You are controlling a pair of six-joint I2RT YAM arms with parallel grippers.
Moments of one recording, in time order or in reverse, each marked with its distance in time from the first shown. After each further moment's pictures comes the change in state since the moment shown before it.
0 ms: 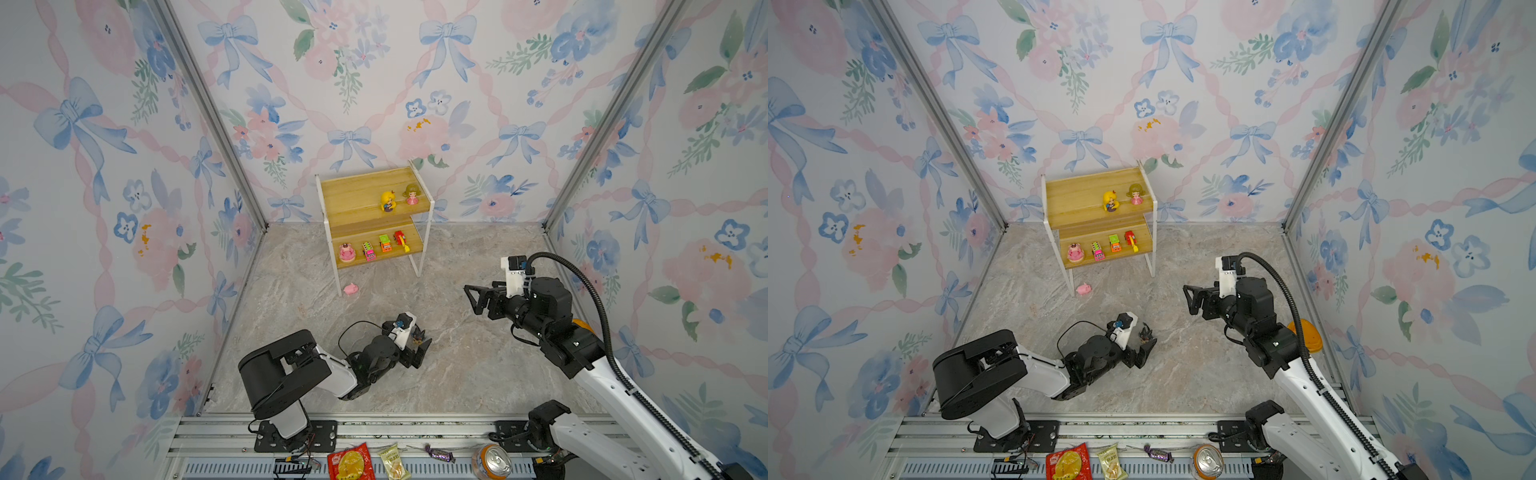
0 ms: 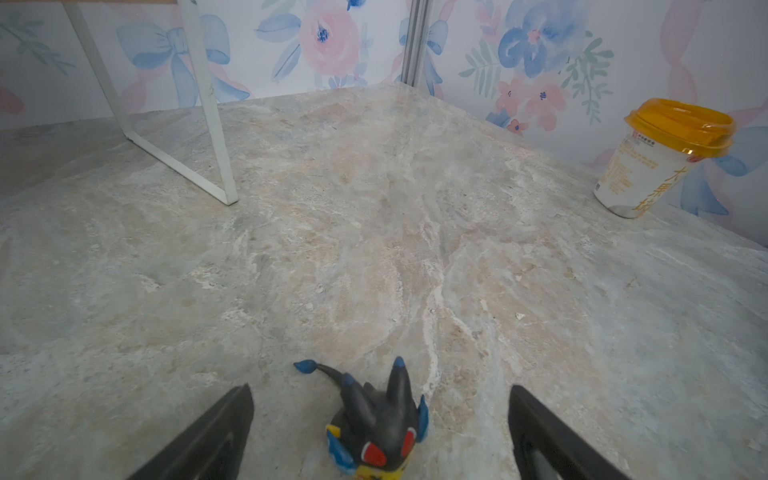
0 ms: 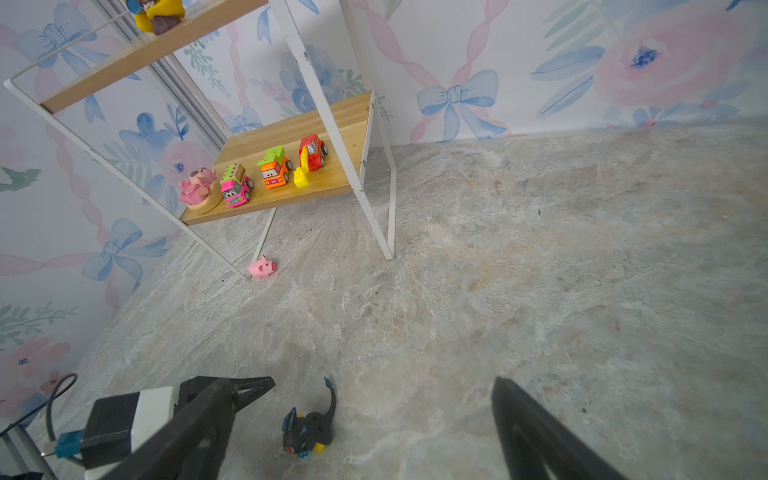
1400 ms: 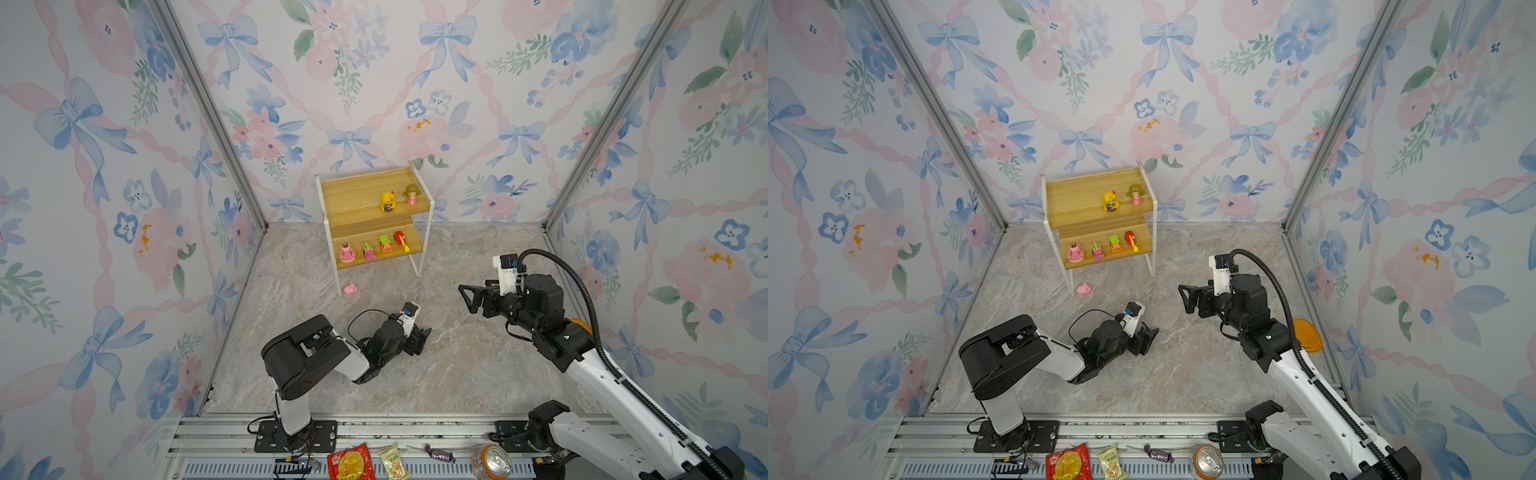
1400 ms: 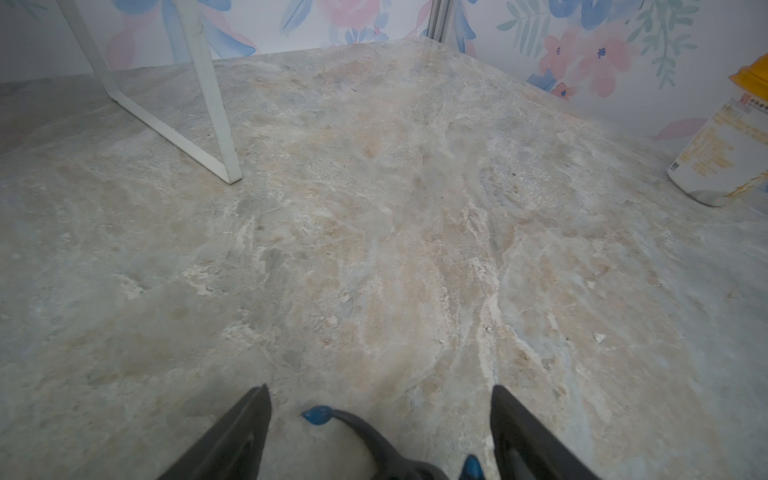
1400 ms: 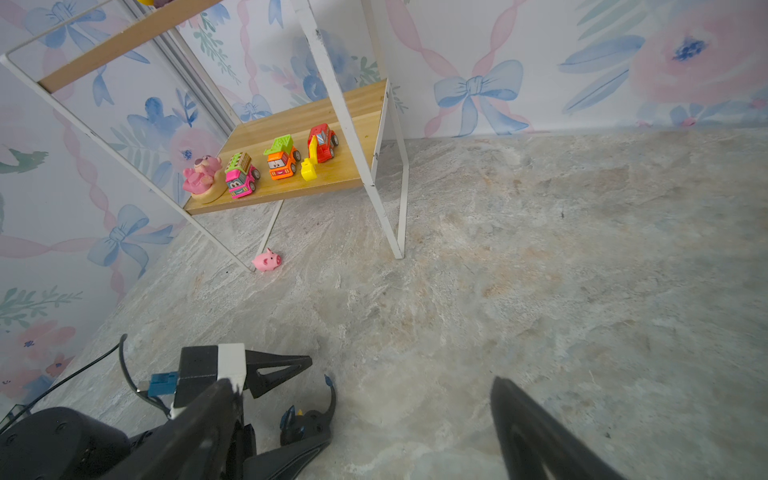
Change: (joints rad) left arm 0.087 0.152 0.154 -0.093 0.067 0.005; right arm -0.006 0.067 -0.013 0.067 -0.049 -0.026
